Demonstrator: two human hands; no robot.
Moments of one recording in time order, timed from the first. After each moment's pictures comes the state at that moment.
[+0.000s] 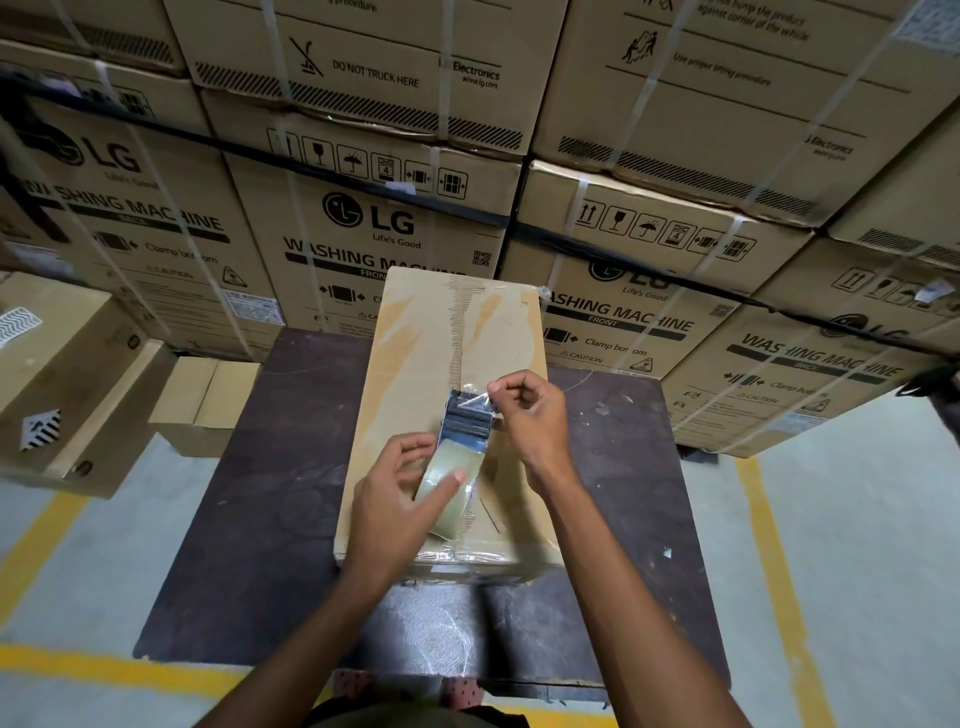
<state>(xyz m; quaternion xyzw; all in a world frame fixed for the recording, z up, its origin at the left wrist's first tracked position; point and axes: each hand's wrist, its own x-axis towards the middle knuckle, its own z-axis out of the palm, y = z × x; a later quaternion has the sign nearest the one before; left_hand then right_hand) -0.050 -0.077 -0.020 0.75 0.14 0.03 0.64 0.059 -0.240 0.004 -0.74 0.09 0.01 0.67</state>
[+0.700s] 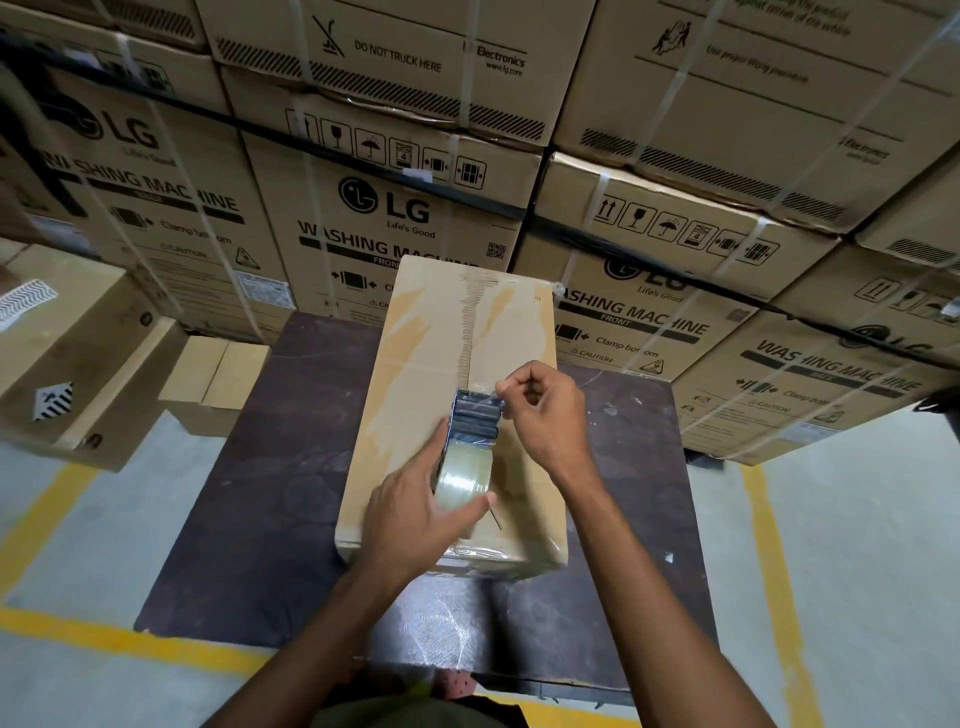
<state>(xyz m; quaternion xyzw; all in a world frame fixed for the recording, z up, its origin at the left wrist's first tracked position) -0.054 -0.089 -0.016 0.88 0.09 -0.02 0.47 0.058 -0.246 0.026 -0.86 0.02 -0.01 0.51</state>
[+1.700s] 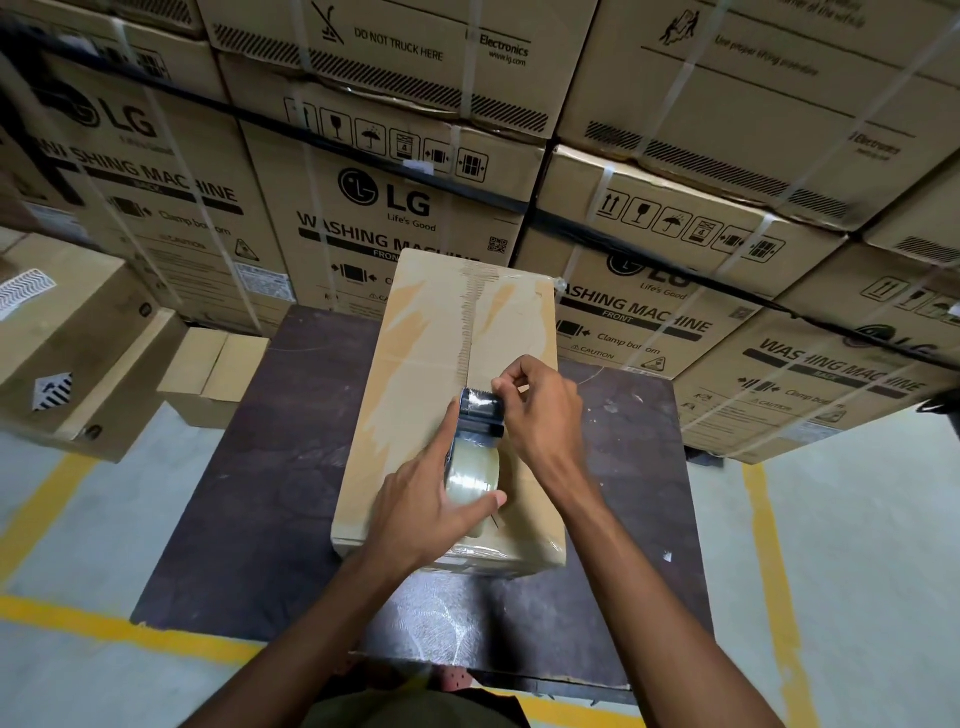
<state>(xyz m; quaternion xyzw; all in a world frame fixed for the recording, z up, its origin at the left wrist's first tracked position) -0.043 -0.095 -0.018 0.90 0.05 -0.08 0.43 0.051 -0.236 0.039 -0.93 0.01 -0.04 0.37</state>
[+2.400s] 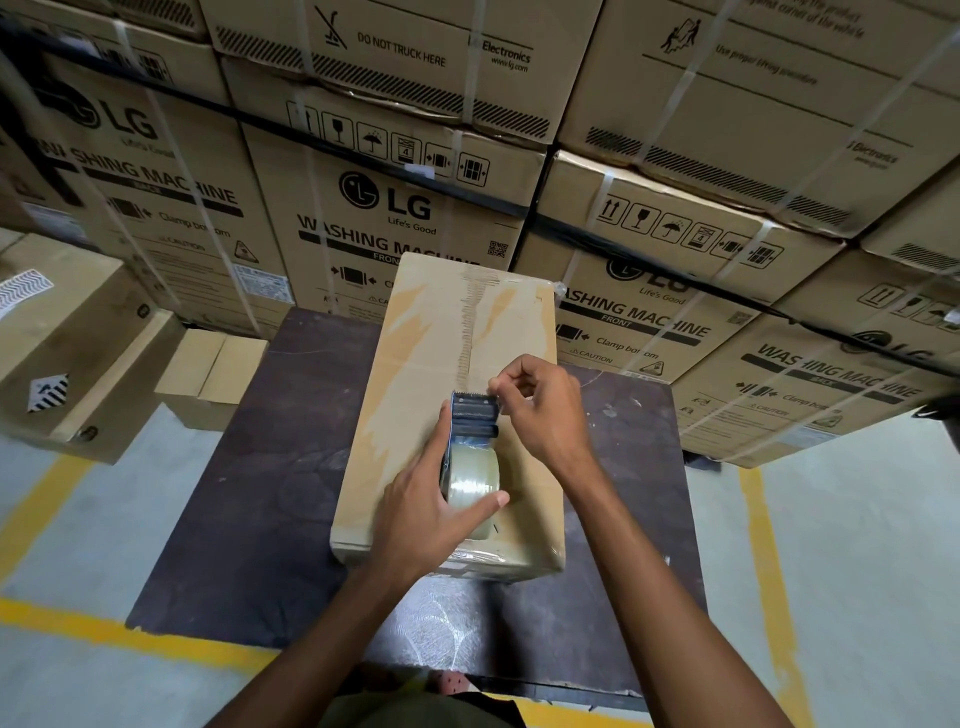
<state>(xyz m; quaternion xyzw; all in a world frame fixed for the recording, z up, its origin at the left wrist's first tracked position) -0.045 -0.098 -0.022 0.87 0.06 -0.04 0.49 0.067 -0.244 0.036 -0.90 -0.03 0.01 0.44</state>
